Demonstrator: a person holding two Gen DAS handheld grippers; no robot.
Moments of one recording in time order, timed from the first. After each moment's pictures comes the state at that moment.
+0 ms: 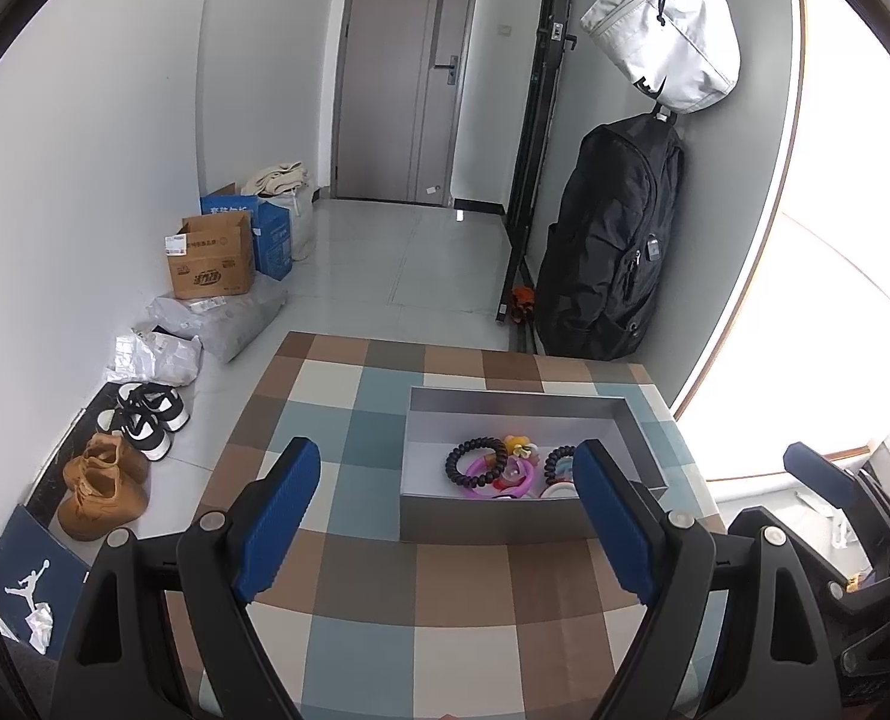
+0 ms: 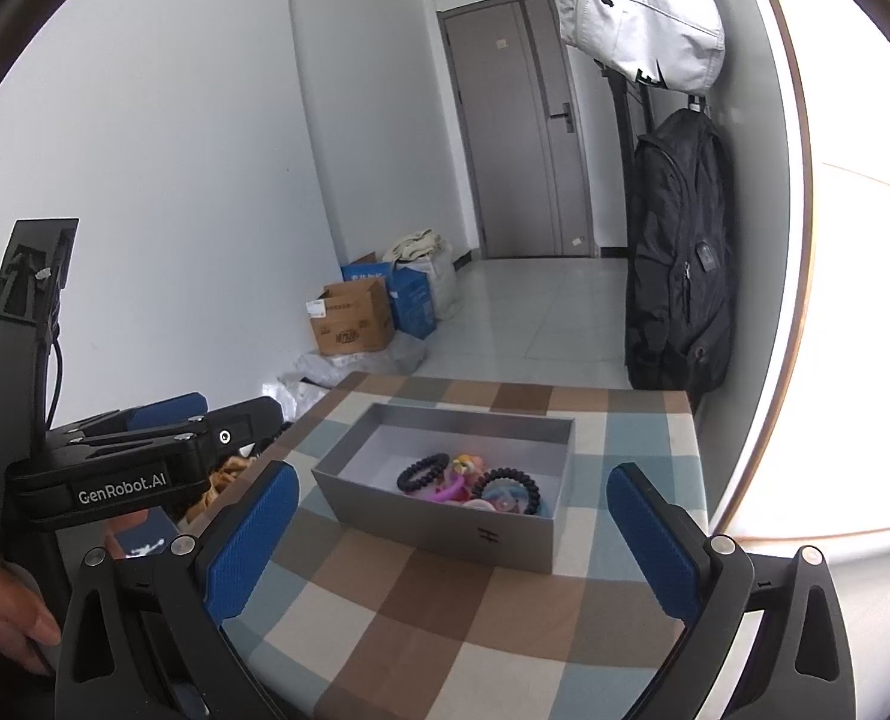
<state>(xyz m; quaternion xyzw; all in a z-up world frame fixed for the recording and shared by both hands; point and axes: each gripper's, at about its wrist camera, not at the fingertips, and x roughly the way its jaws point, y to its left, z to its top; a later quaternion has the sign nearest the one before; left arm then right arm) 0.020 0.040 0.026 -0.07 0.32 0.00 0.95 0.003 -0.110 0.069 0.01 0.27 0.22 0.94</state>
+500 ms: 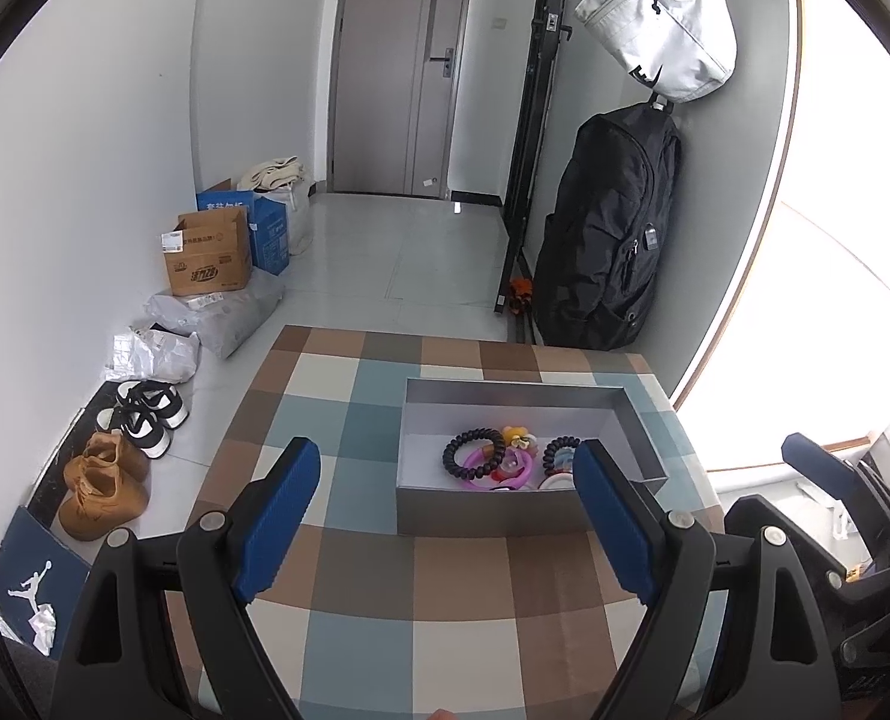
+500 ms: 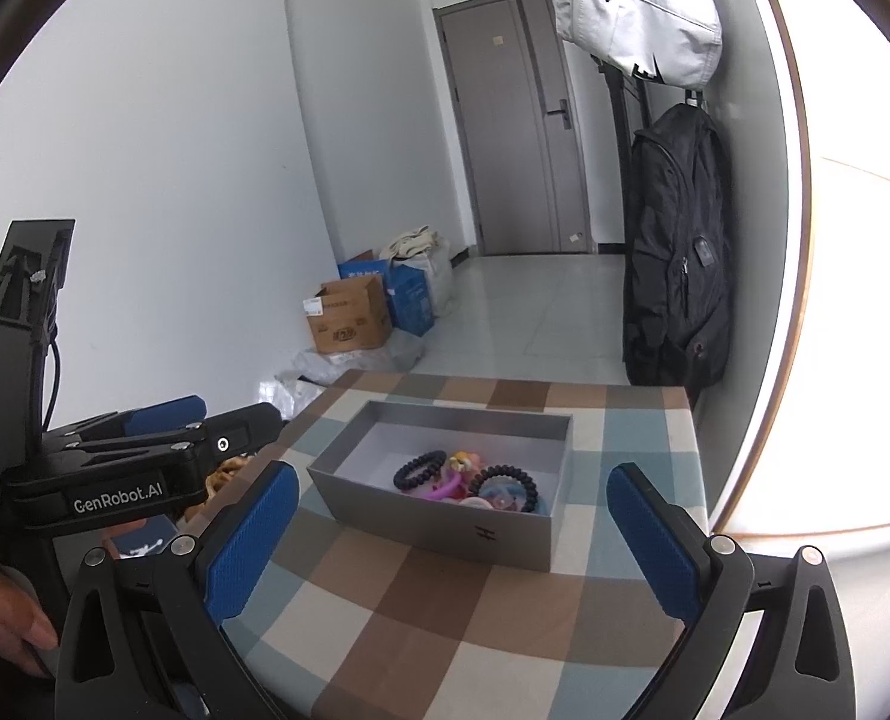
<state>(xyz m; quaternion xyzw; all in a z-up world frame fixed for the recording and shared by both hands) 0.019 0.038 0.024 -0.06 0.32 -0.01 0.94 0.004 -0.111 0.068 0.01 0.27 0.22 0.94</state>
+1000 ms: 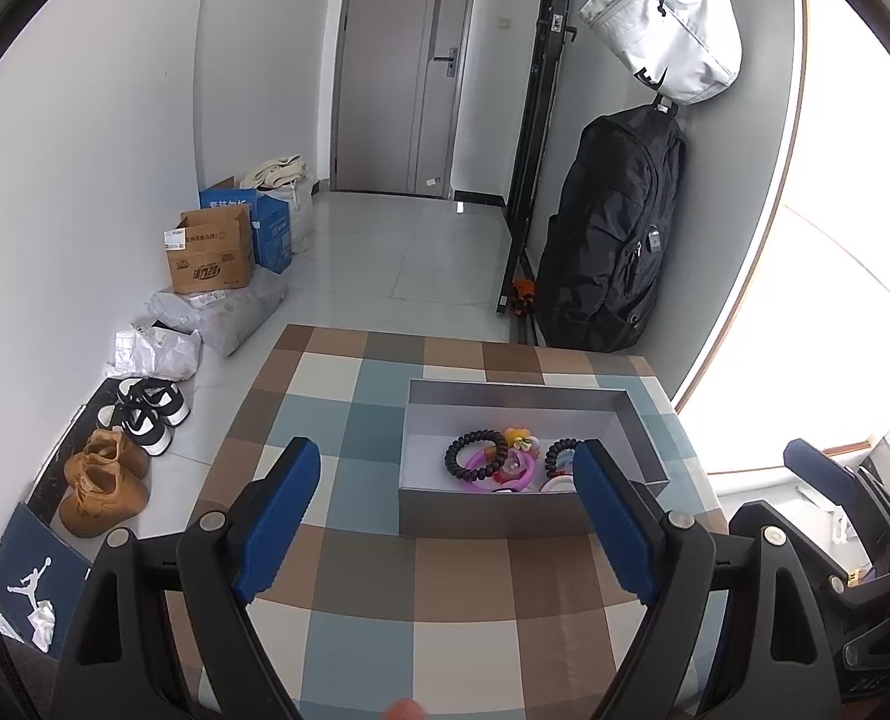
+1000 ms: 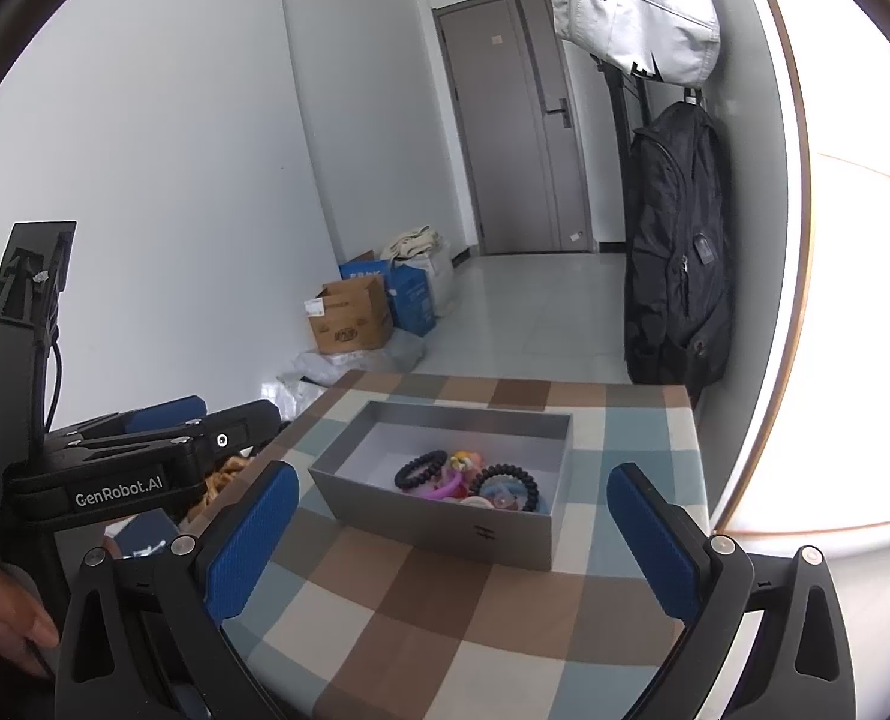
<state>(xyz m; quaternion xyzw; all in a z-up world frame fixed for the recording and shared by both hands) 0.019 0.041 0.025 -0.07 0.33 0.00 0.94 0.005 -0.114 0.068 0.02 0.27 0.22 0.94</state>
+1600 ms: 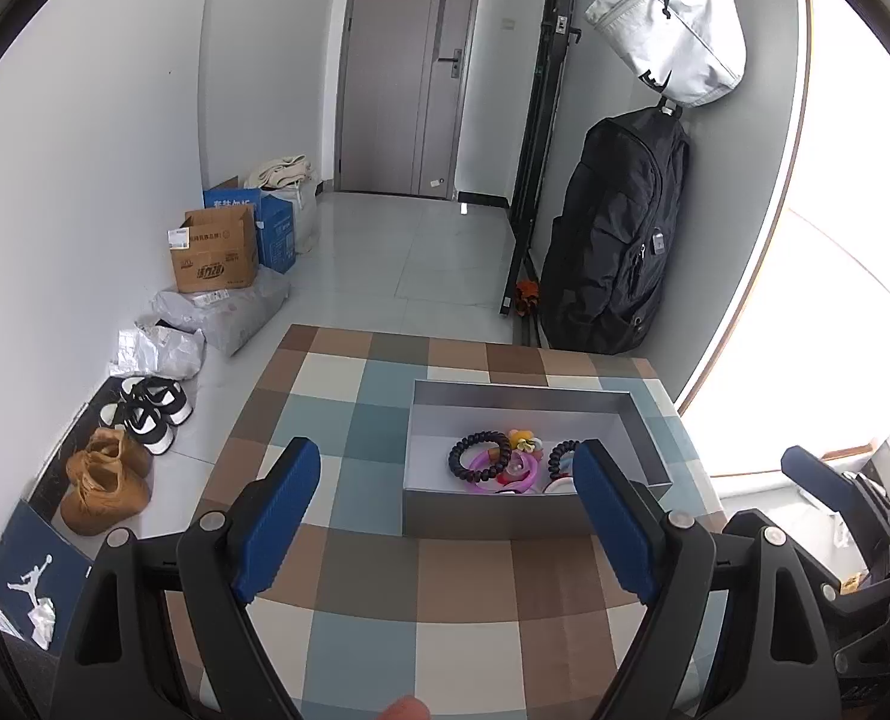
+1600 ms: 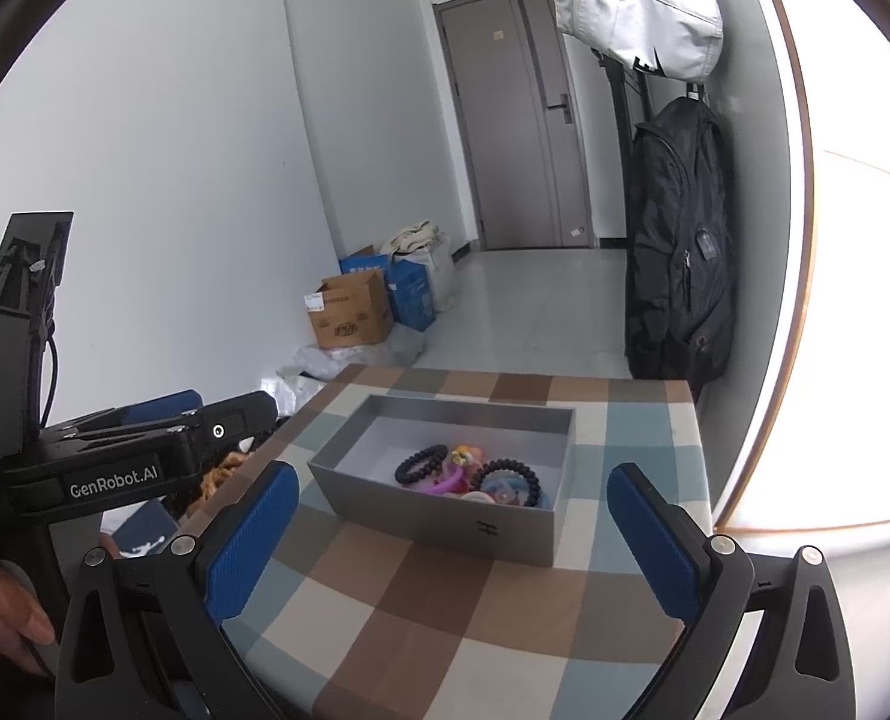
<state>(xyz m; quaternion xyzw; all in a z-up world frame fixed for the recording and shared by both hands) 0.021 0.042 0.026 -0.07 0.33 0.00 0.94 0.006 -0.111 0.066 0.01 0.28 0.22 0.93</state>
